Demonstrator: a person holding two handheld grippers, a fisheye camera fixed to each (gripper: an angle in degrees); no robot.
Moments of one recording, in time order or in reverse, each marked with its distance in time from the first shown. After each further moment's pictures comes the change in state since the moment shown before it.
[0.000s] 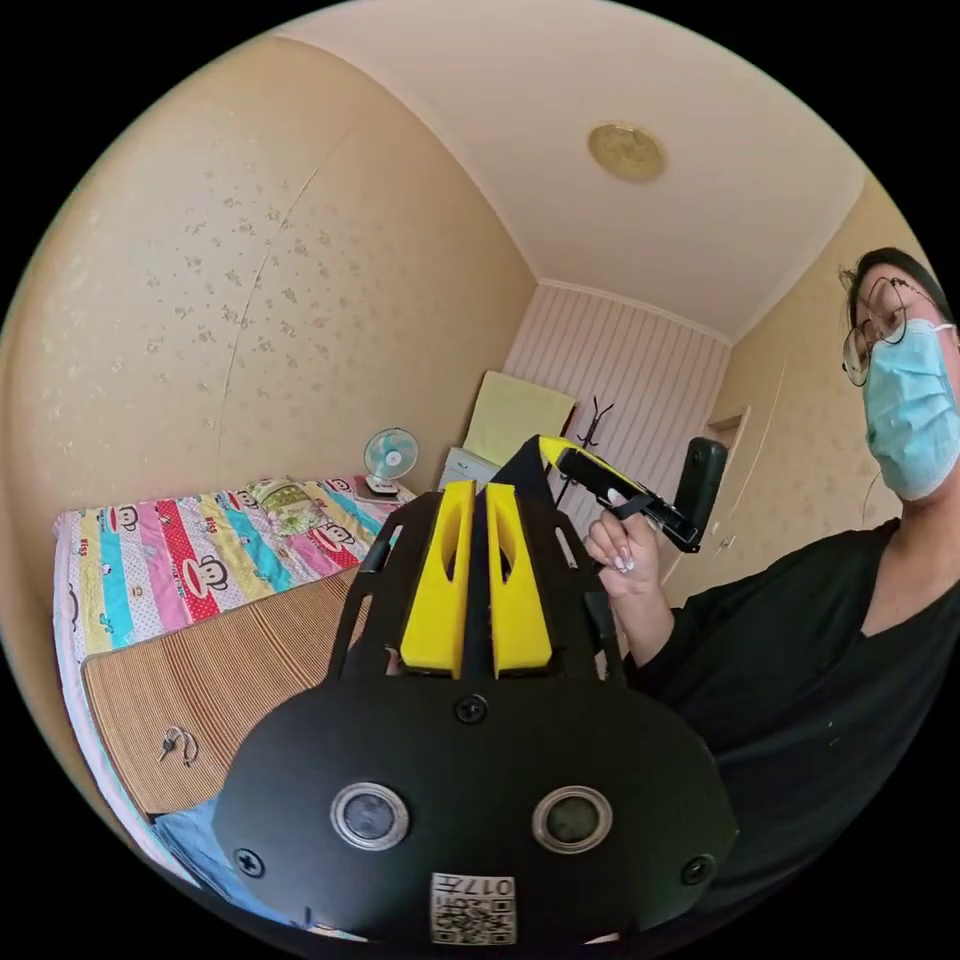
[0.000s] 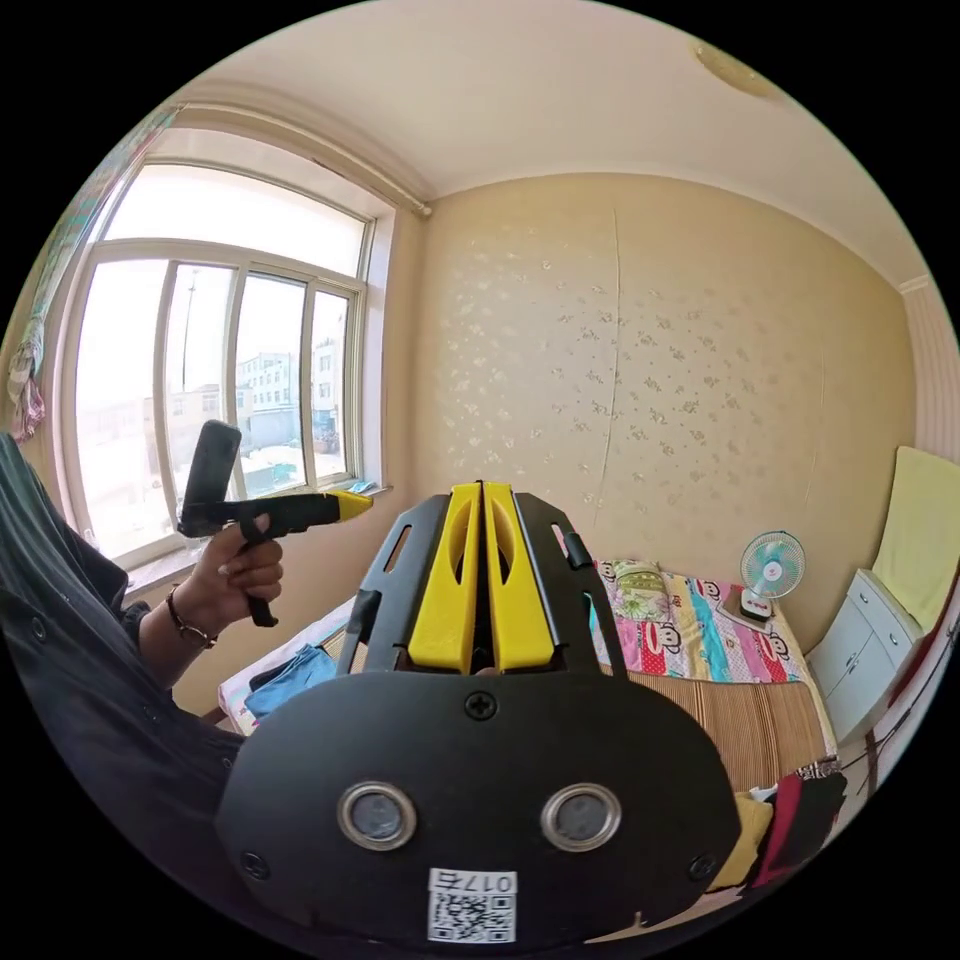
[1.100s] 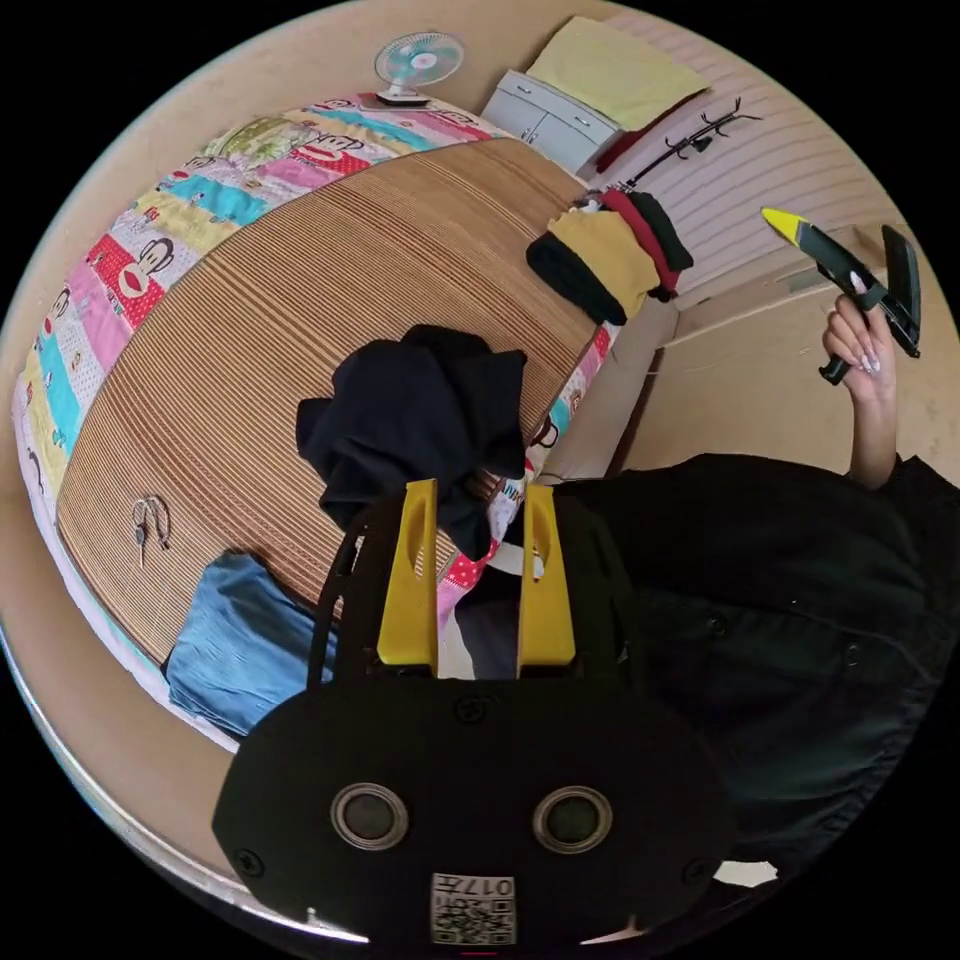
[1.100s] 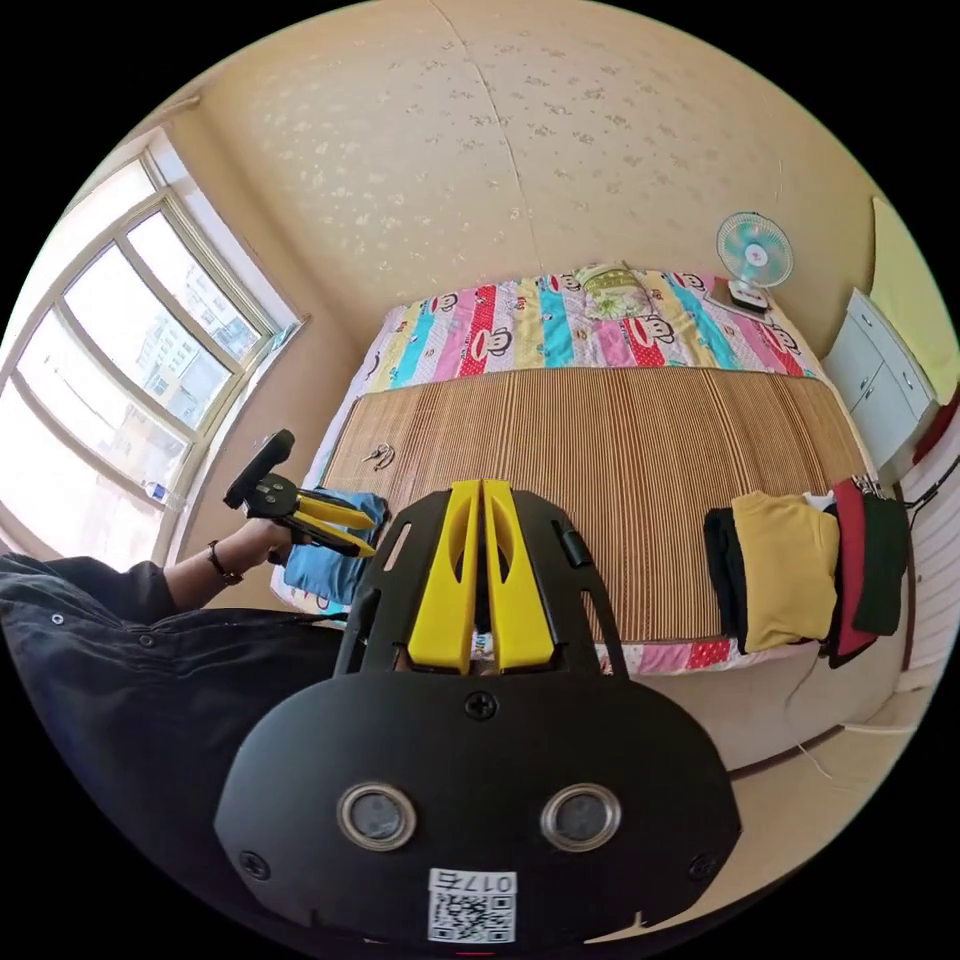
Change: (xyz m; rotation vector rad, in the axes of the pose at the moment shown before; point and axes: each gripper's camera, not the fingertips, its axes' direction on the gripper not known) left arm -0.235 0.235 0.271 -1.099 -0.136 -0.084; right arm 0.191 0.178 0.085 -0.725 -0.013 0.516
